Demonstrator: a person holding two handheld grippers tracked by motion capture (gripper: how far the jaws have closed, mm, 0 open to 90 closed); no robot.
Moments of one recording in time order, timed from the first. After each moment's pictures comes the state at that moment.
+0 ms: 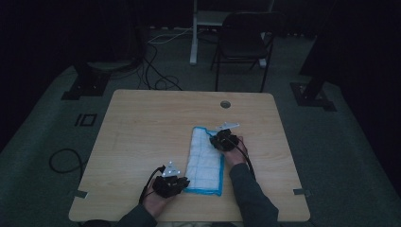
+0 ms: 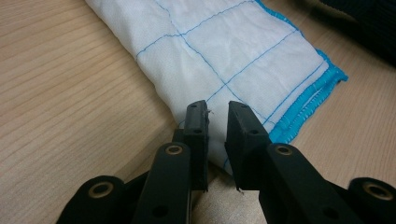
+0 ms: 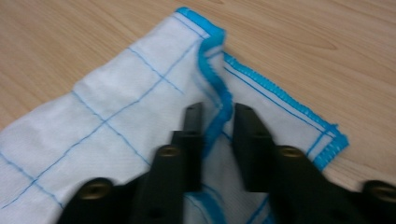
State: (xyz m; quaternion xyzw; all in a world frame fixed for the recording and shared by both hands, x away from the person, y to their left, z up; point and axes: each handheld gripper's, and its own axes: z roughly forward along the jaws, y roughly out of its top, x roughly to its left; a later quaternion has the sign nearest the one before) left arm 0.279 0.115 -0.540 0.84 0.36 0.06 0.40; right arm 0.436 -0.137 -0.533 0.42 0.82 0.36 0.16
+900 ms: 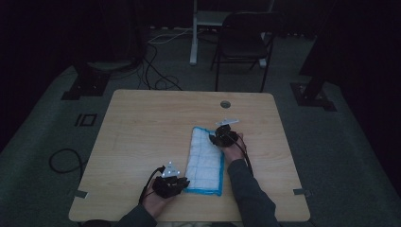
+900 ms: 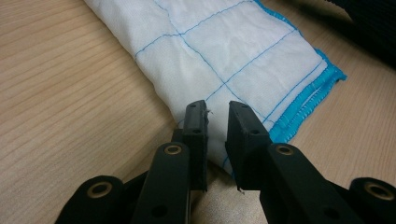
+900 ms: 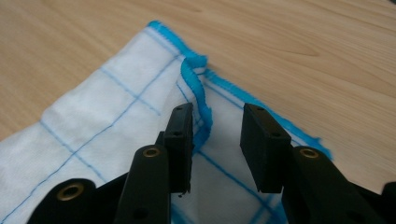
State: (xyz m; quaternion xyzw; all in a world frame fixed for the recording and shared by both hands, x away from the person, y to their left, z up) left arm 0.279 0.115 -0.541 0.84 0.35 0.06 0.40; right arm 0.452 -0.134 -0.531 0.45 0.81 0.35 0.16
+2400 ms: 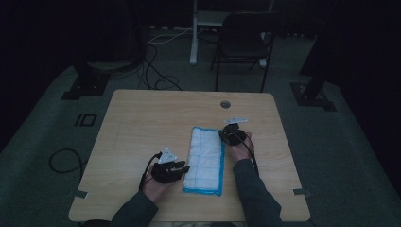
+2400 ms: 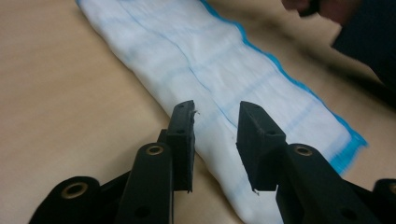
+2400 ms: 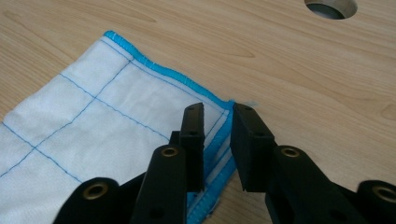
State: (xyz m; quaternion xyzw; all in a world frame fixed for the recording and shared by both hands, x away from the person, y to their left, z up) left arm 0.316 0.121 -0.515 0.82 0.36 0.10 0.44; right arm 0.447 -0.159 -0.519 0.47 0.79 0.34 0.20
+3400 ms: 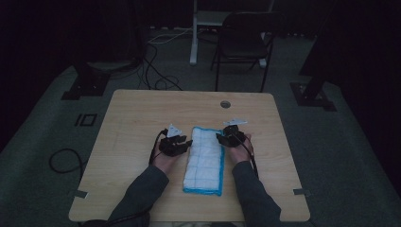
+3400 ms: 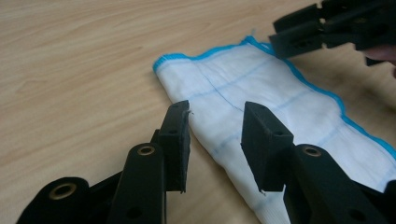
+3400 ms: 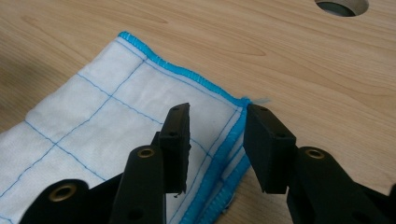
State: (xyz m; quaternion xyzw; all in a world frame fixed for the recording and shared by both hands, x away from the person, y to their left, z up) left arm 0.405 0.104 -0.516 0.79 0.40 0.15 0.43; right arm 0.442 -0.157 -0.520 0.47 0.78 0.36 0.19
